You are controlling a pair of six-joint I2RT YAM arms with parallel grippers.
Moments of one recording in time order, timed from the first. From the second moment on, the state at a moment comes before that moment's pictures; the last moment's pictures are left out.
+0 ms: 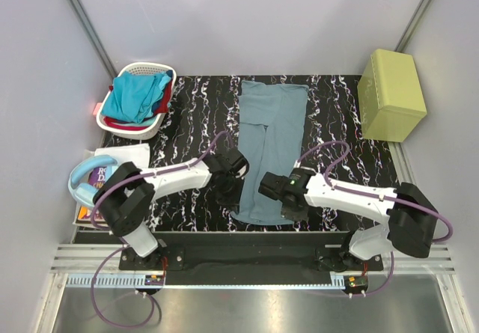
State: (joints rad) left arm -0.85 1.65 0.97 -0.63 0.26 -0.60; right arm 1.05 1.41 0.92 -1.12 0.29 1.34
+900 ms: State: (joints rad) left arm -0.84 1.55 1.16 -0.72 -0.04 -0.59; right arm 0.95 1.36 1.07 -1.19 0.49 1.32
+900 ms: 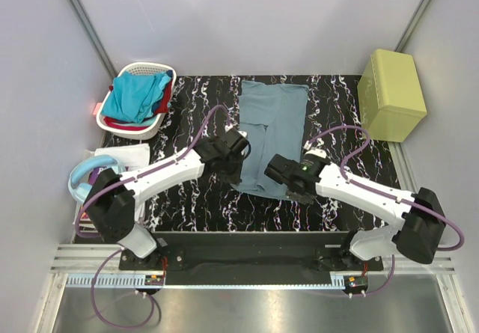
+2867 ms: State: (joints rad) left arm -0.53 2.34 2.15 -0.84 0.01 -0.44; right arm 0.40 2.04 1.65 -0.87 0.45 0.76
